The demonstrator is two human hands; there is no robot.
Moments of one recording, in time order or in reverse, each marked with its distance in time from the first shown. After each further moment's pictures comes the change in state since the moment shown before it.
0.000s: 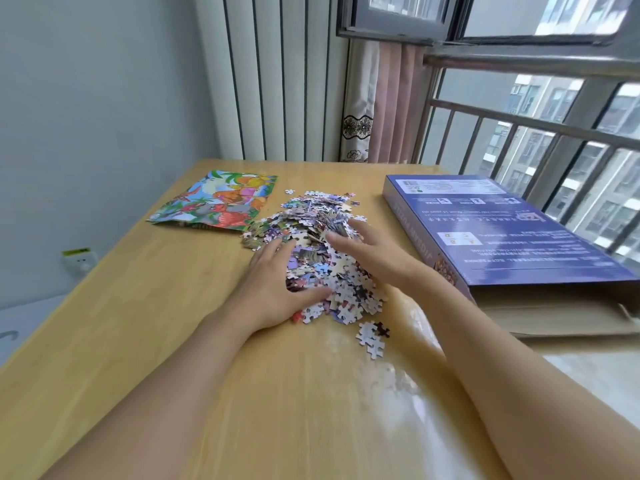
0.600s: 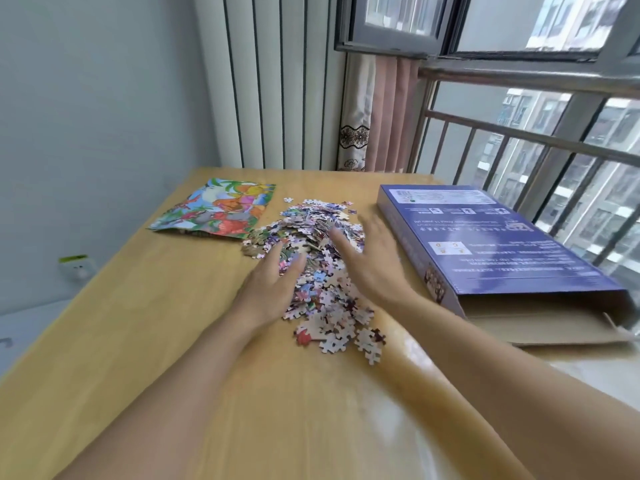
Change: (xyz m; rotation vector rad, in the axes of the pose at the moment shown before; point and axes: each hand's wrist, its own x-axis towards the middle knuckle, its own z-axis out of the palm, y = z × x) left_hand 0.000 0.009 -0.004 -0.327 0.030 -0.133; right_hand -0.012 -0.014 0.026 -0.105 0.436 -0.005
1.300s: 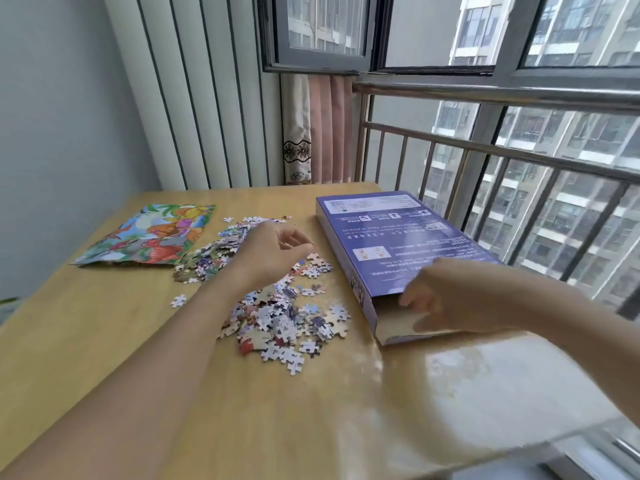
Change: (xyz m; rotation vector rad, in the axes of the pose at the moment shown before) left_hand 0.028 0.125 0.035 -0.047 -0.085 0.271; right_hand -0.052 0.067 -0.219 -0.786 -0.592 -0.162
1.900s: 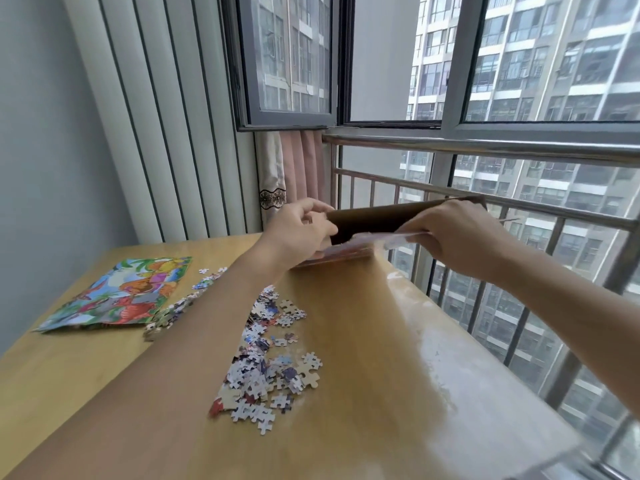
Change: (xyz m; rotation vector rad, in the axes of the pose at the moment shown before) left_hand 0.034 0.125 0.010 -0.286 -0.012 0.074; right_hand -0.011 0.061 -0.082 -0.172 0.752 -0.019
